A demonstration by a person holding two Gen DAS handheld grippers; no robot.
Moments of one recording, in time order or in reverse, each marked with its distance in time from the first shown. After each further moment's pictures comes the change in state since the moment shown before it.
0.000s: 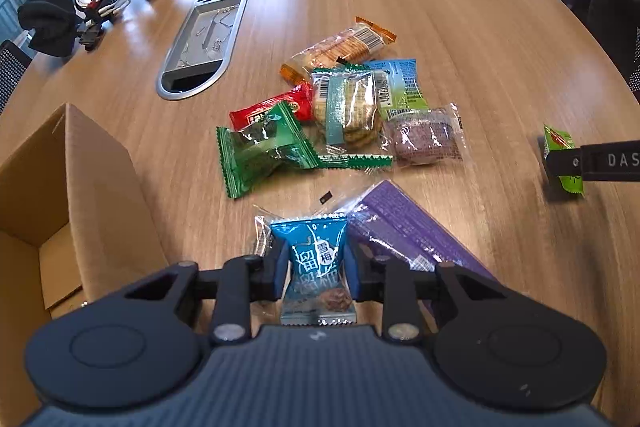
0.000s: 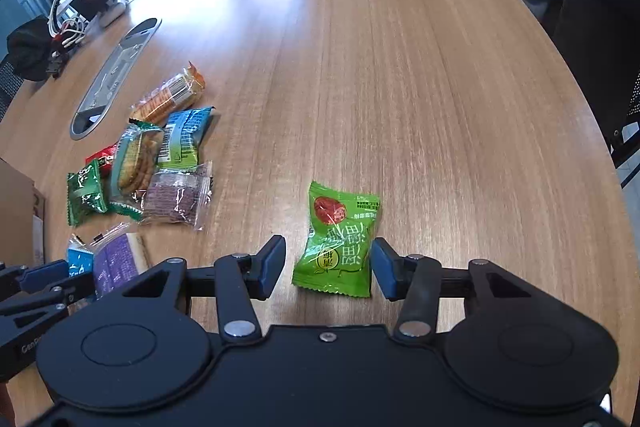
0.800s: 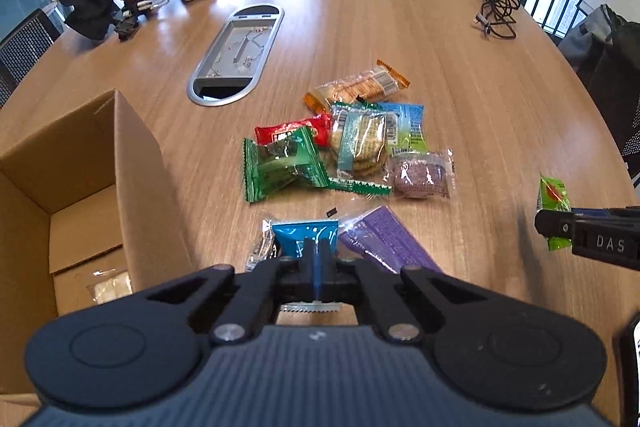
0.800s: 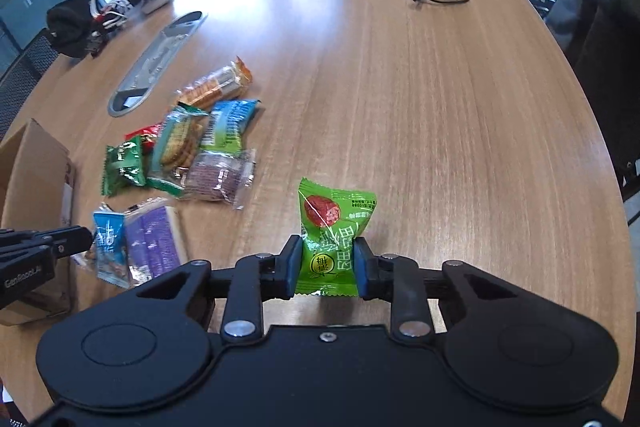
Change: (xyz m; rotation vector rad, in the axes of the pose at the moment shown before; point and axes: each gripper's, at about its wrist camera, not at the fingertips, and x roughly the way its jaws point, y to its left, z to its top) left arm -0.036 0.009 -0.006 -0.152 -0.082 -0.010; right arm -0.030 0.011 -0.010 -0.115 -0.037 0.066
